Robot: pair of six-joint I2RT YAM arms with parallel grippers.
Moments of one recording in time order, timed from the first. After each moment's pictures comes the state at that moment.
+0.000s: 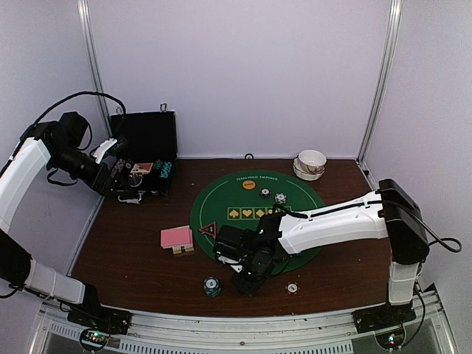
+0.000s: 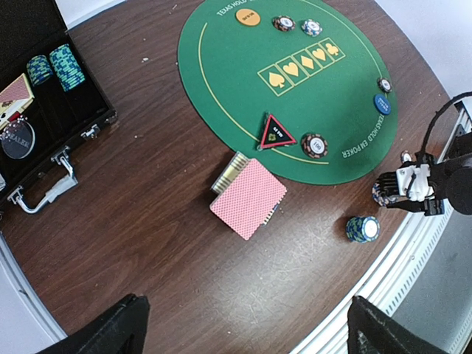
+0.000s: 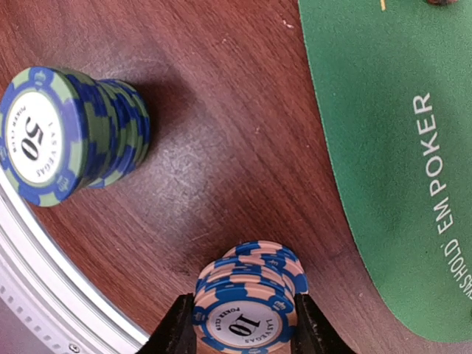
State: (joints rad) left arm -0.05 1.30 1.46 -1.31 0.54 0.46; right arm 1.25 1.98 1.43 -0.82 0.01 0.36
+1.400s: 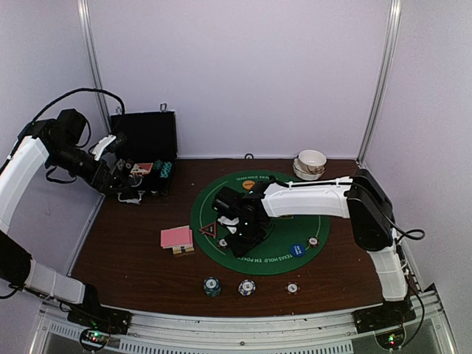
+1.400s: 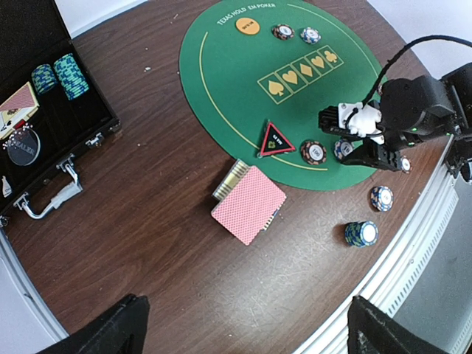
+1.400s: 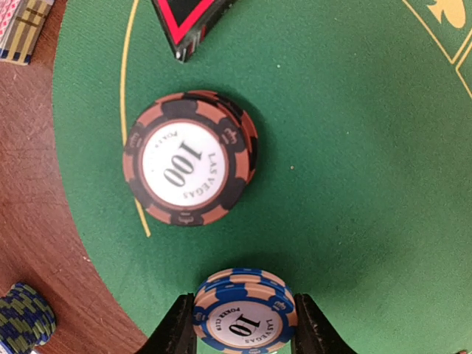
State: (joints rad) left arm -0.05 1.30 1.49 -1.31 0.54 0.45; right arm 1.01 2.21 1.76 -0.90 0.04 0.28
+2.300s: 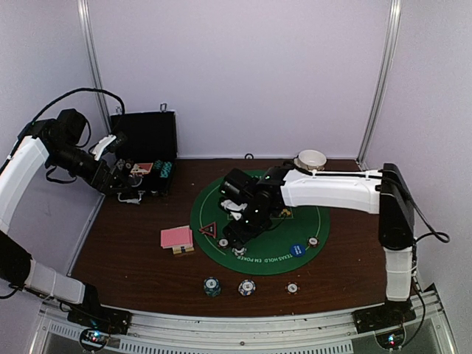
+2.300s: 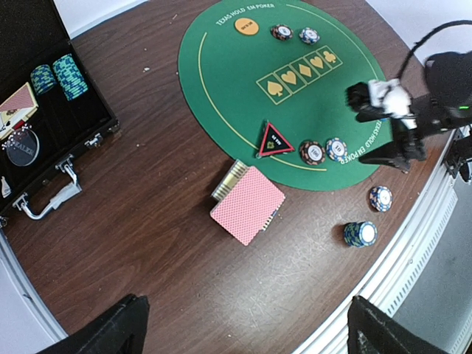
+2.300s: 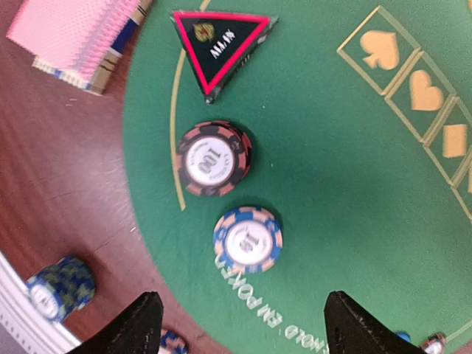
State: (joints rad) left arm -0.05 1.30 1.49 -1.31 0.55 0.45; right arm 1.01 2.09 1.73 -0.89 0.04 0.27
